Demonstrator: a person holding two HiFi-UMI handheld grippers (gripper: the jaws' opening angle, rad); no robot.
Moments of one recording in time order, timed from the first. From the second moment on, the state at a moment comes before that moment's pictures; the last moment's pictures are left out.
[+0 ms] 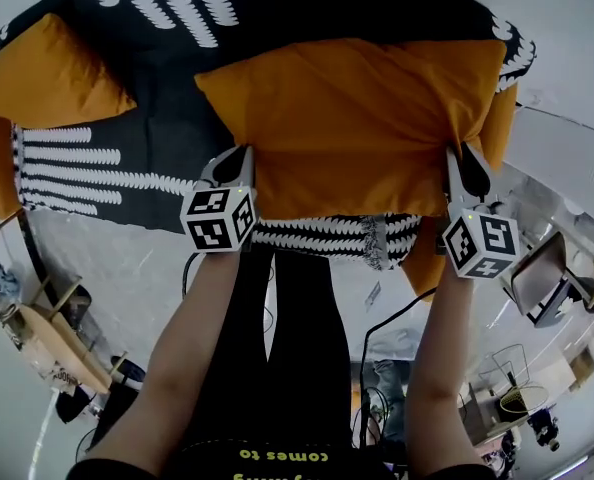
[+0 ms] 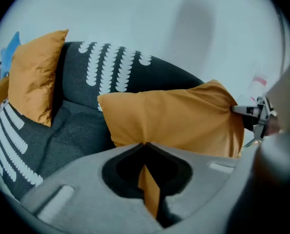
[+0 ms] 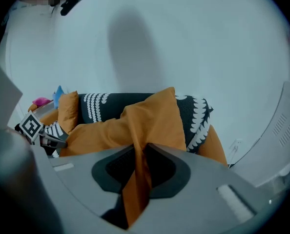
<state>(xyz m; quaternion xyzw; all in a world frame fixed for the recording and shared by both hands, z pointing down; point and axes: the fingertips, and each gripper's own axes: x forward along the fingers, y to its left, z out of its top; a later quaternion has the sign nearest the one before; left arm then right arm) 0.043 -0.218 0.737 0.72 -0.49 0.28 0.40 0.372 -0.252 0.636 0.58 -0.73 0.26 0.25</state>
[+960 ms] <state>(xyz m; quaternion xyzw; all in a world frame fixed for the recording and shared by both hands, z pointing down) 0.000 -0.330 0.681 0.83 -0.44 0.29 0.16 0.339 -0.267 0.659 0.67 -0.69 0.26 0.13</state>
